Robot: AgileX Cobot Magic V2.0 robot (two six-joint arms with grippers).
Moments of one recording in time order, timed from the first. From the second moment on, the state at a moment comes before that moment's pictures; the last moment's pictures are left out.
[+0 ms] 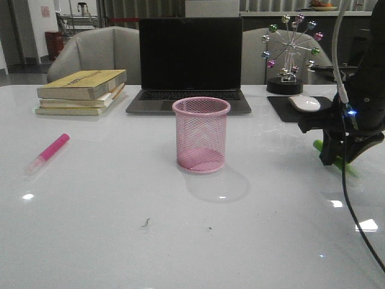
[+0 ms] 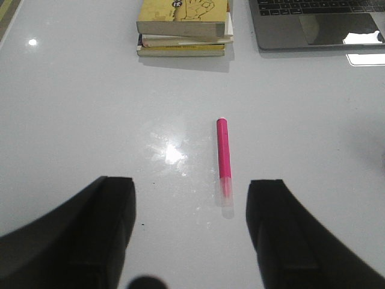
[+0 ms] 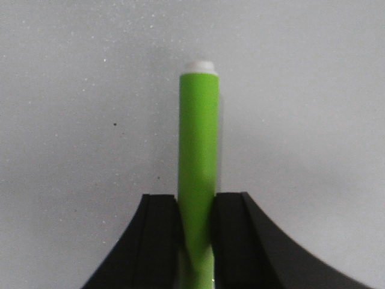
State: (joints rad) left arm -0.07 1.03 -0.88 -0.04 0.52 0.01; right arm 0.07 1.99 -1.27 0.10 0.53 -0.04
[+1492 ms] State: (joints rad) left arm -0.07 1.03 -0.88 -0.04 0.52 0.01; right arm 0.49 1.78 -1.23 0.10 -0.22 -0.07
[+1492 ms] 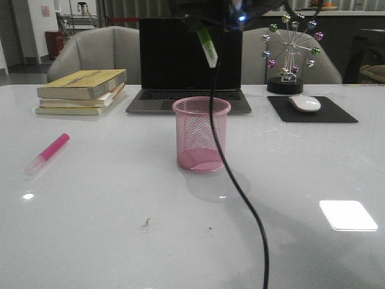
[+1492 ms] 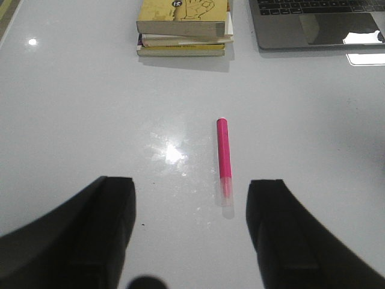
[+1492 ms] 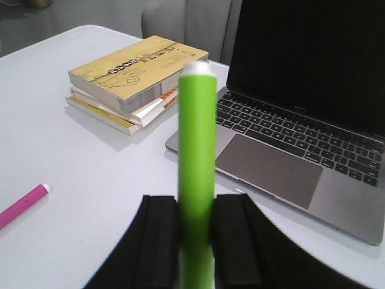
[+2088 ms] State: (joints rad) left arm -0.07 1.03 -0.88 -0.04 0.52 0.01; right arm 0.50 1.88 -1.02 0.10 -0.69 -0.07
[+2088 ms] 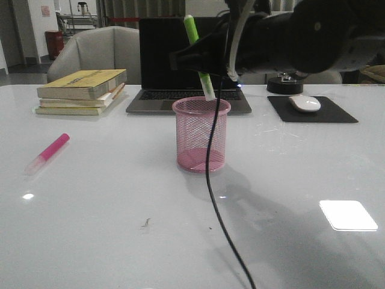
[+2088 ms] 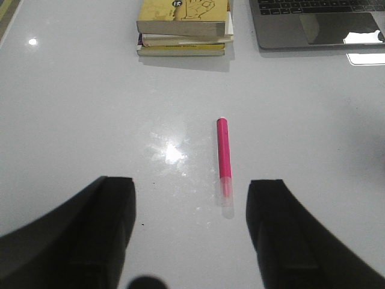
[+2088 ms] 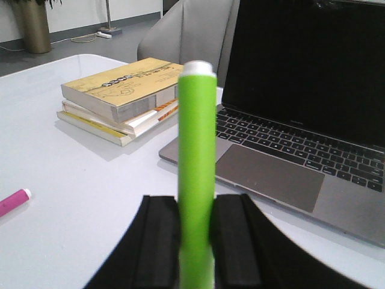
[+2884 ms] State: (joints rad) left arm -0.07 1.03 -0.88 -0.04 0.52 0.01; right arm 0.50 1.95 -0.98 0.05 -0.78 -0.07
